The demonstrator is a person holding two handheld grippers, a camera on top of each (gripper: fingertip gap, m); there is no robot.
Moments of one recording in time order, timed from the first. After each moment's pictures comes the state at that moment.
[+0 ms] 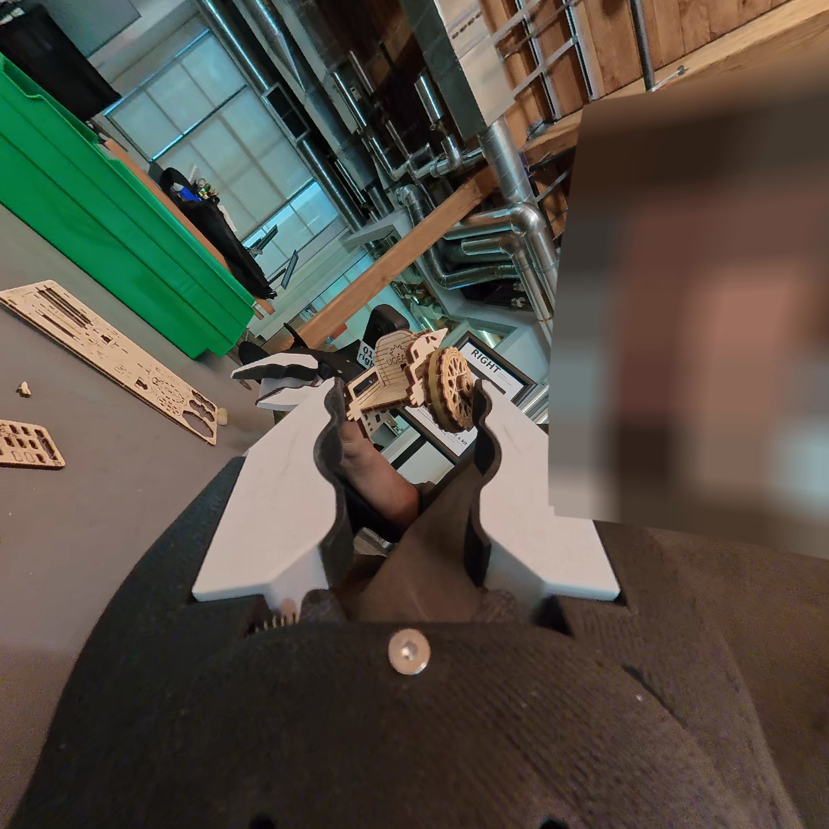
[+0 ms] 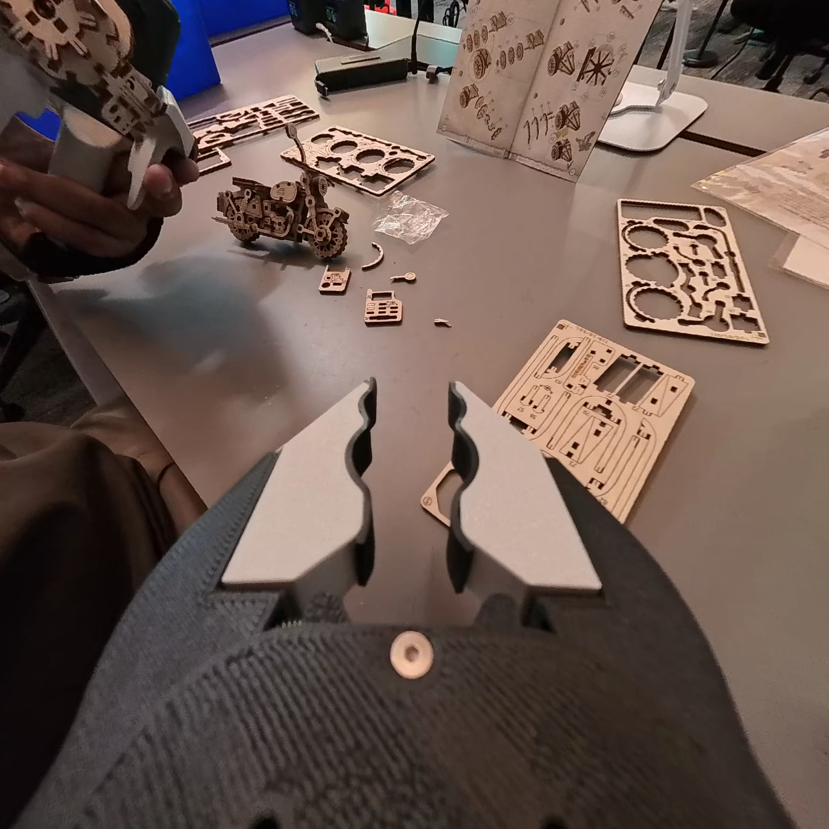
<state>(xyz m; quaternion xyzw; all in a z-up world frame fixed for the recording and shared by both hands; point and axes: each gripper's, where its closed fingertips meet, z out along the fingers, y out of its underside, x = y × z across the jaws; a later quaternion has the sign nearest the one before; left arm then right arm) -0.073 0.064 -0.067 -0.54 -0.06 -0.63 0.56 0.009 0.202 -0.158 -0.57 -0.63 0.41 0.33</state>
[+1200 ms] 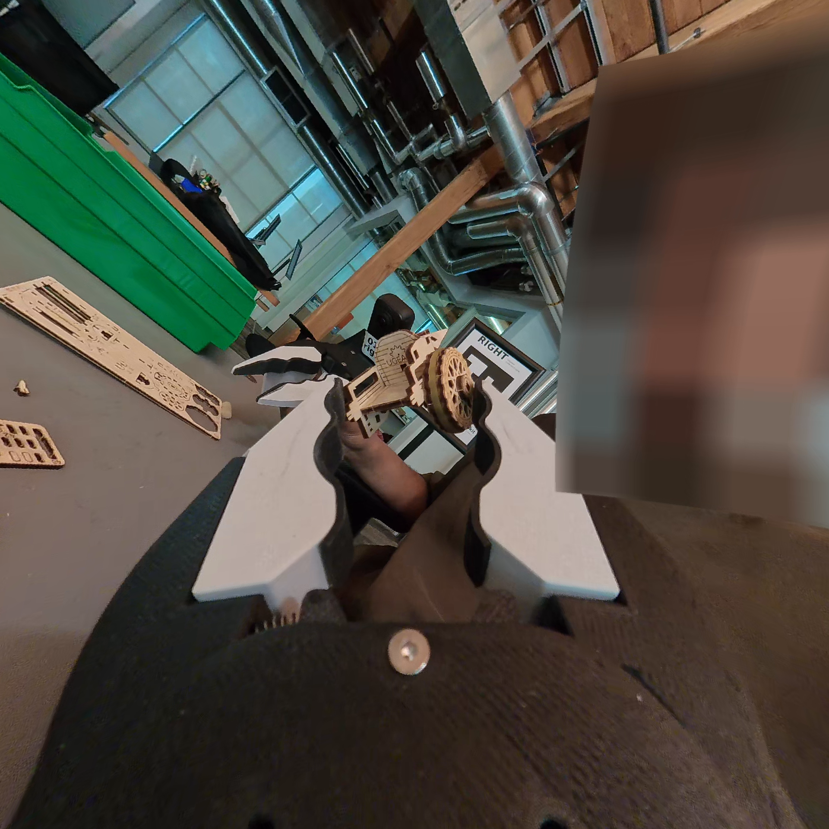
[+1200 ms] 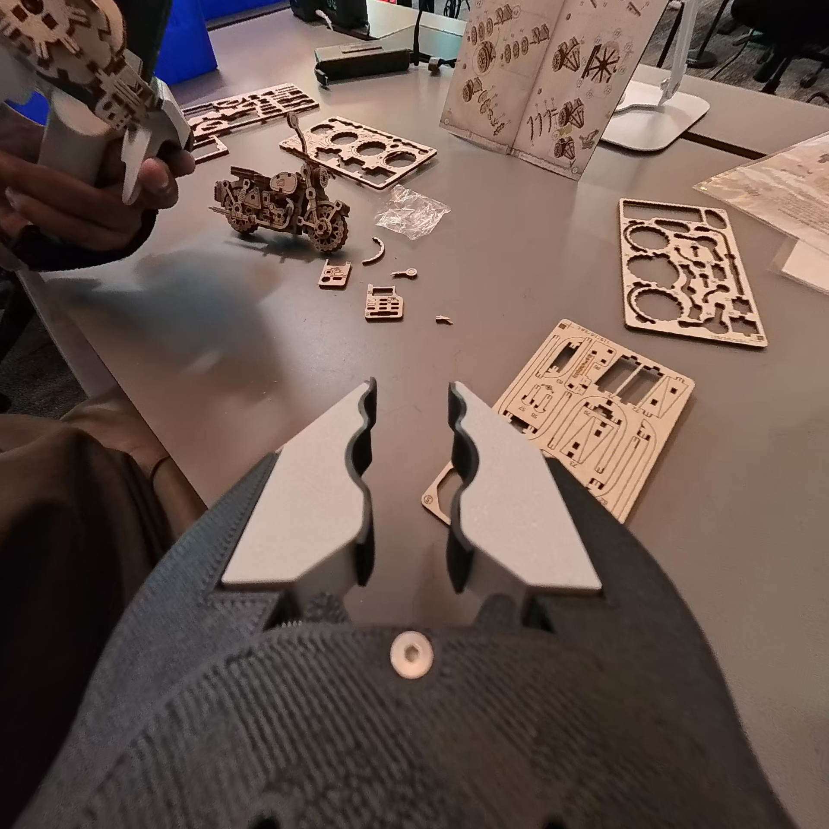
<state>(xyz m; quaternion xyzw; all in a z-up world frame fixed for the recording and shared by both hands) -0.065 0.064 -0.069 -0.55 -0.04 -0.62 0.56 0.009 0.200 -0.160 -0.57 -0.63 0.40 0.34</state>
